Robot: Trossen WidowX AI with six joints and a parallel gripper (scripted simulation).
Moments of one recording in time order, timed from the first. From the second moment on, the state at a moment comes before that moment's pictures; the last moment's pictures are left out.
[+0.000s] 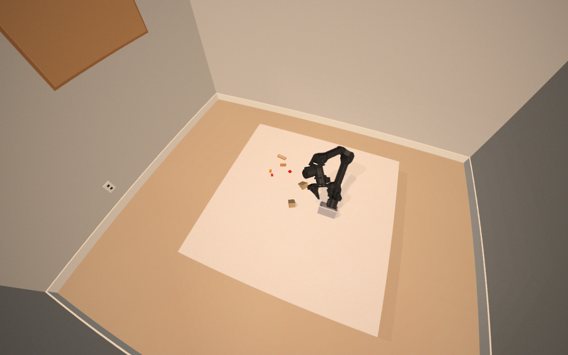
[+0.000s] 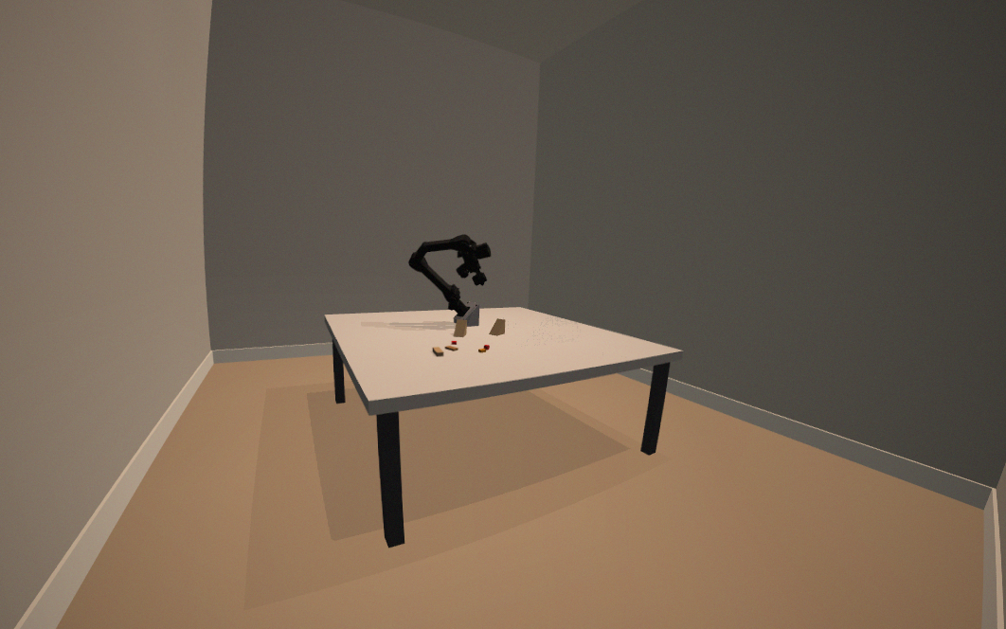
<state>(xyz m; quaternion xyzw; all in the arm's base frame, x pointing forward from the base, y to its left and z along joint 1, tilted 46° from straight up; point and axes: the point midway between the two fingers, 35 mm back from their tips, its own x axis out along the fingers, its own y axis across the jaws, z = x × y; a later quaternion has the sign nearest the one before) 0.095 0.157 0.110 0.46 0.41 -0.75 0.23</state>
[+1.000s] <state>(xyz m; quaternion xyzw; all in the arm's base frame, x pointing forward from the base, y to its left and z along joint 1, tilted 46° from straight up) 0.162 0.081 0.100 0.01 0.76 -0.22 0.61</state>
